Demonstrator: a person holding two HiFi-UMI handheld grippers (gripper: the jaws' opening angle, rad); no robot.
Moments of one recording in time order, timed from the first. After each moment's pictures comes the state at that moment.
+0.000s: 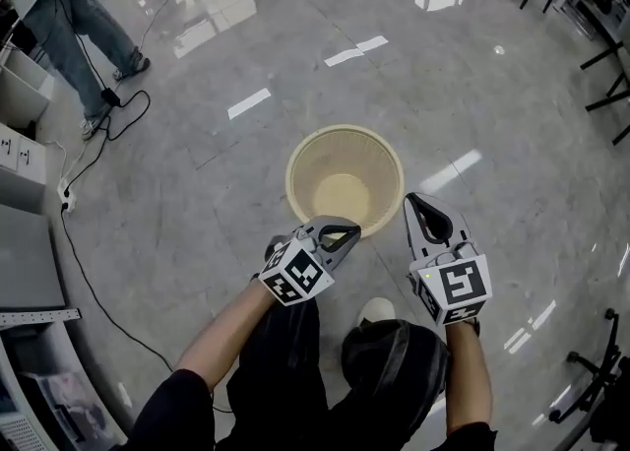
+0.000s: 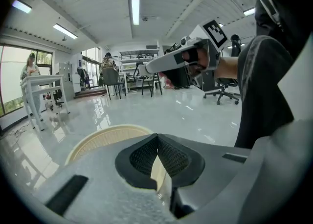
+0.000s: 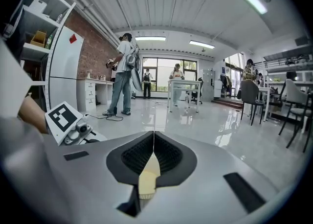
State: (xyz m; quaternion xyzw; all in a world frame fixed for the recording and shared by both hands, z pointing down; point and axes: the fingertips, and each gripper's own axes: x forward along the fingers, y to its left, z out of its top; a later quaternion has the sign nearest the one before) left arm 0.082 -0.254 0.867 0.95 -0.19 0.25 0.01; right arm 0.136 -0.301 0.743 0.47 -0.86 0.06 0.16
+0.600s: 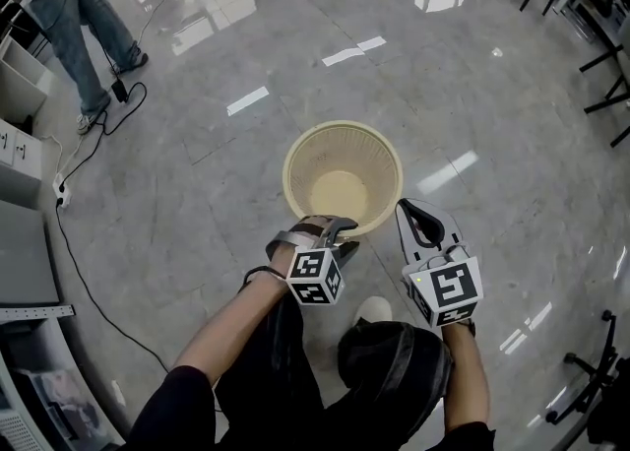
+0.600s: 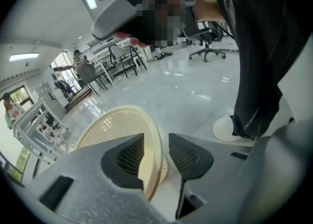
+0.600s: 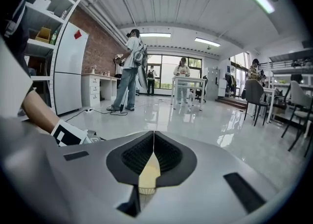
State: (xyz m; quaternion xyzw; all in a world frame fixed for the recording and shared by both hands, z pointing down) left arm 0.094 -0.241 0.943 0.89 -0.13 0.42 -0.14; right arm 0.125 -0.289 0.764 0.45 -0.87 0.05 0.18
